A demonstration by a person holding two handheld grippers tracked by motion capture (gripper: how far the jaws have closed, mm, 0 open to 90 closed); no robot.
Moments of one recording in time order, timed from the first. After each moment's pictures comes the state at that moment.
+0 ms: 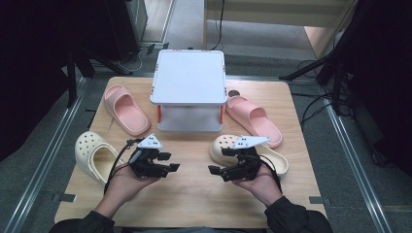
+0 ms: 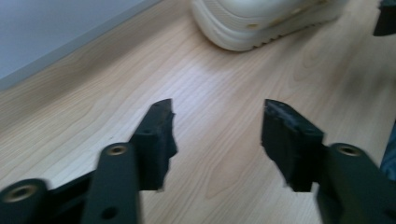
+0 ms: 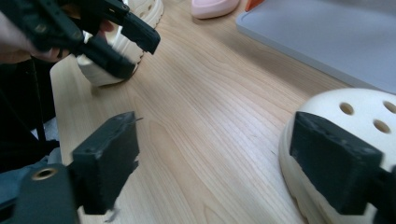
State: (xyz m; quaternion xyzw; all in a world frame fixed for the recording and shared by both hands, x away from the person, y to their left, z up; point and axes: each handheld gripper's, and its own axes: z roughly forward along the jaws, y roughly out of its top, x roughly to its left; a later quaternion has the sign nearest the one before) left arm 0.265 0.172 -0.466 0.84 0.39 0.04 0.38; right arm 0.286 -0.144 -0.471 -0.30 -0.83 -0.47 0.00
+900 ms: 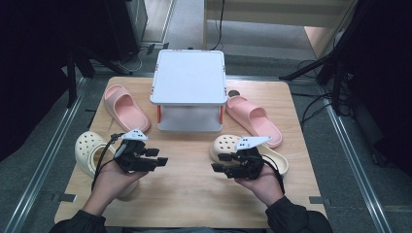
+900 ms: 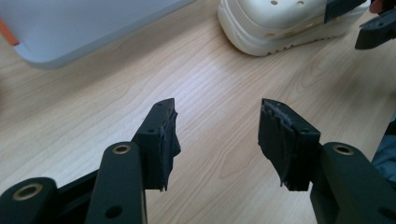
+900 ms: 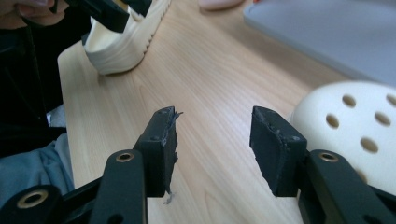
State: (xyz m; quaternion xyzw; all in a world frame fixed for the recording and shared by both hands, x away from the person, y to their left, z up) left arm 0.263 0.203 -0.447 0.82 0.43 0.04 0.38; right arm 0.286 -0.148 -0.468 -0.28 -0.84 -0.47 0.01
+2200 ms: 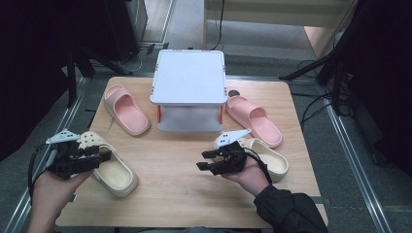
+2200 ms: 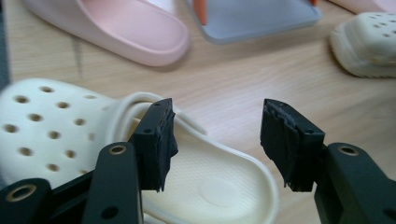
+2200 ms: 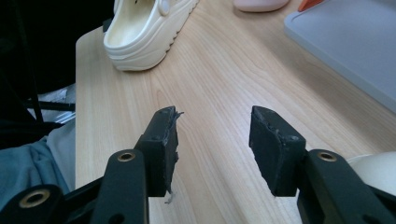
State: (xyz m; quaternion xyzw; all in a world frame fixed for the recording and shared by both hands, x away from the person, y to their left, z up) left arm 0.224 0.326 -0.424 0.73 0.56 0.15 0.36; right arm 0.302 -0.107 -0.468 -0.21 -0.86 -0.46 0.03
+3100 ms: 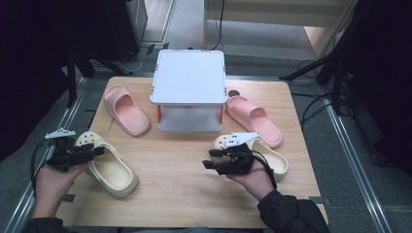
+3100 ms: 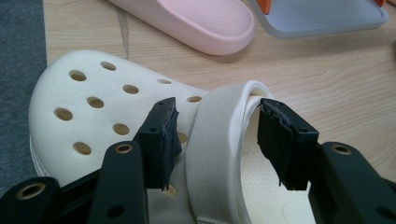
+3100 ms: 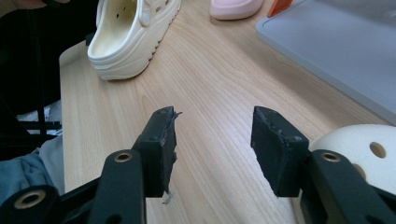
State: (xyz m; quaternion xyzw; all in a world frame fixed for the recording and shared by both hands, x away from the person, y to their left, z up) left arm 0.252 0.367 -0.471 0.70 0.60 0.14 0.36; right arm 0.295 -0.124 -0.467 -0.25 -0.85 -0.47 0.01
